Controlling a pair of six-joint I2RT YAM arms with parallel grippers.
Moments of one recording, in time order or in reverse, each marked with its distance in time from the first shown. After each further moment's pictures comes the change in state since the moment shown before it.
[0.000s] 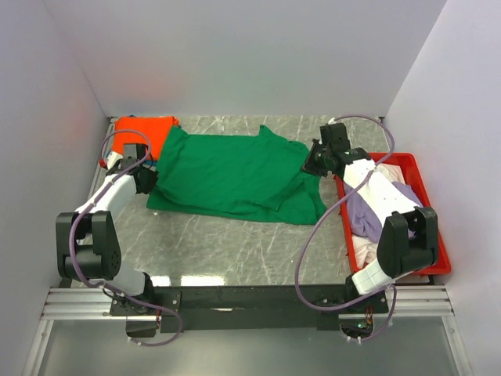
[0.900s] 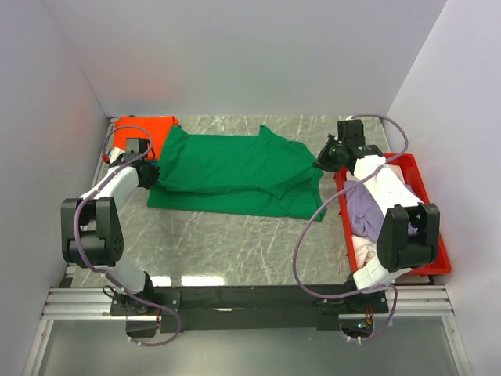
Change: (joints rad) left arm 0.002 0.109 0.084 0.006 0.005 0.001; right arm -0.143 0.034 0.021 0.011 -0.058 -0.007
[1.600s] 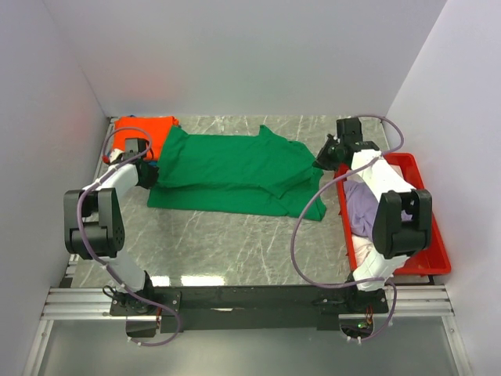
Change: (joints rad) left arm 0.029 0.076 0.022 0.026 0.025 0.010; right arm -0.029 0.107 0.041 0.014 -0.018 0.000
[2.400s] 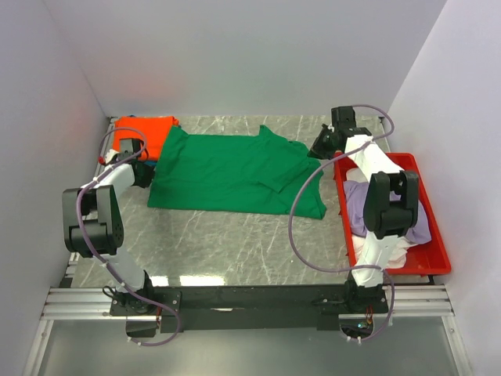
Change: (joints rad) left arm 0.042 0.026 0.000 0.048 0.028 0.000; right arm 0.000 0.210 0.226 -0.039 -0.040 -0.006
